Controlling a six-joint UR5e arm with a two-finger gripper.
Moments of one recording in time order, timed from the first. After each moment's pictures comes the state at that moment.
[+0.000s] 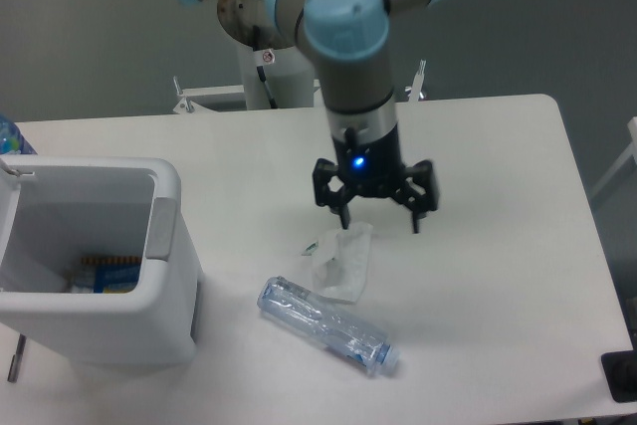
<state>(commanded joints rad) 2.43 -1.80 -1.76 -0.90 1.60 0.95</state>
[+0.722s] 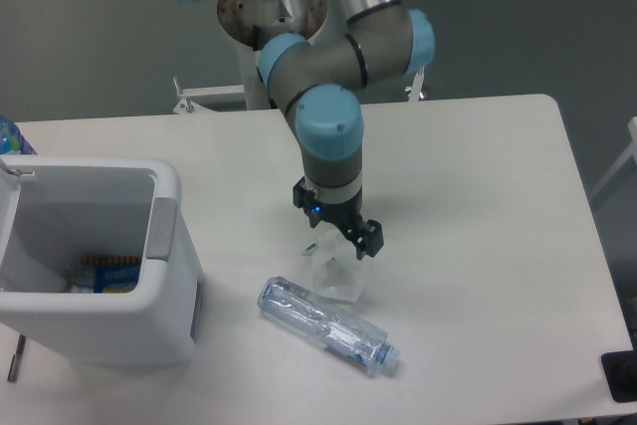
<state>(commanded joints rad) 2.40 -1.94 -1.82 -0.89 1.60 1.03</state>
